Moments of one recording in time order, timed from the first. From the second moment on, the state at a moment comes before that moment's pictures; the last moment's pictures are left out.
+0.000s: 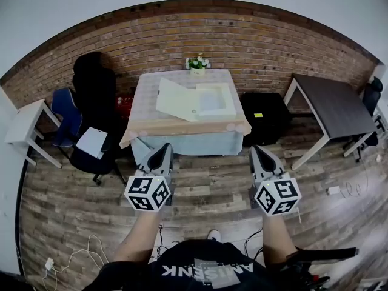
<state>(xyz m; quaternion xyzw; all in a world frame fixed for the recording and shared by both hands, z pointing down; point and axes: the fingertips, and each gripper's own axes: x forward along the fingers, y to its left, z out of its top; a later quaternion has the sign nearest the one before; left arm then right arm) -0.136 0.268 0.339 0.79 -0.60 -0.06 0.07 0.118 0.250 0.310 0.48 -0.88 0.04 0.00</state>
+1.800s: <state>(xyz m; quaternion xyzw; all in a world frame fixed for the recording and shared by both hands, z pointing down) -0.100 0.107 0.373 0.76 -0.63 -0.07 0.10 0.169 0.097 0.337 0.46 -0.89 0.04 0.01</state>
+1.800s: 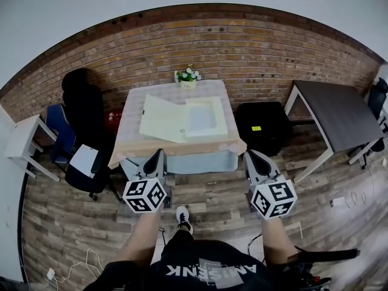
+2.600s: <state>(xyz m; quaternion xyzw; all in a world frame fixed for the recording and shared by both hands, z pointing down) -0.203 -0.053 0.414 0.76 -0.63 -0.05 0.13 0.082 -0.063 0.370 0.48 -0.87 0.07 0.05</state>
